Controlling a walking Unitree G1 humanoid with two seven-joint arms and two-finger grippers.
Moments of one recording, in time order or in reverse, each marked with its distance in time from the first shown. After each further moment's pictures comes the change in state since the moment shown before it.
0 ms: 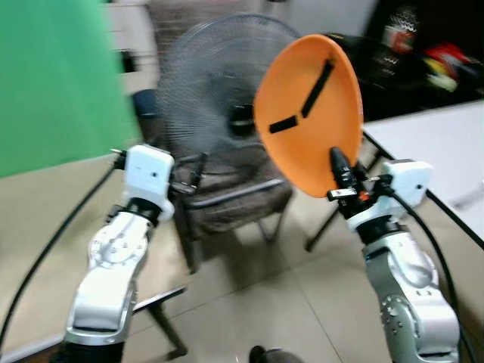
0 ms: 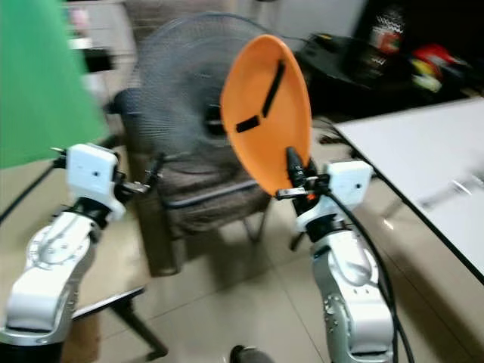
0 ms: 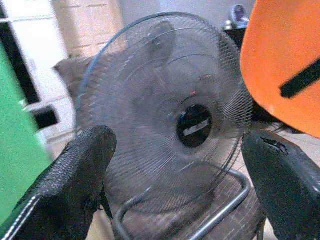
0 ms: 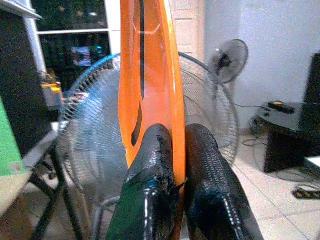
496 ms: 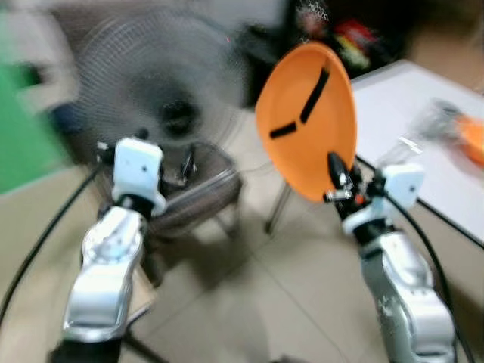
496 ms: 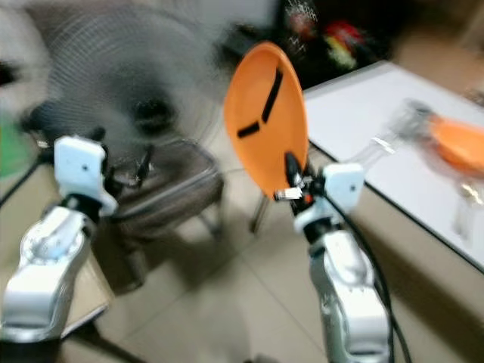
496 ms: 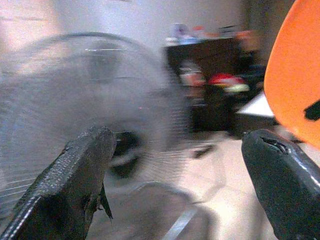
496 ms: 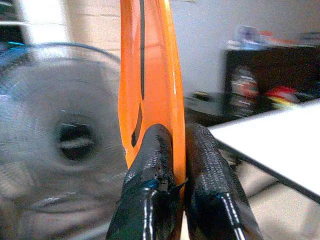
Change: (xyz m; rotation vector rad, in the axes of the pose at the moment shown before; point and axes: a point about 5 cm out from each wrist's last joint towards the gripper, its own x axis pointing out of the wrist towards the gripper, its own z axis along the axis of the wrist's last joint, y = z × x) left arm 0.007 -0.006 0.003 -0.046 -0.022 0.010; right arm -0.006 -0.013 -0.011 -0.022 0.053 -0.095
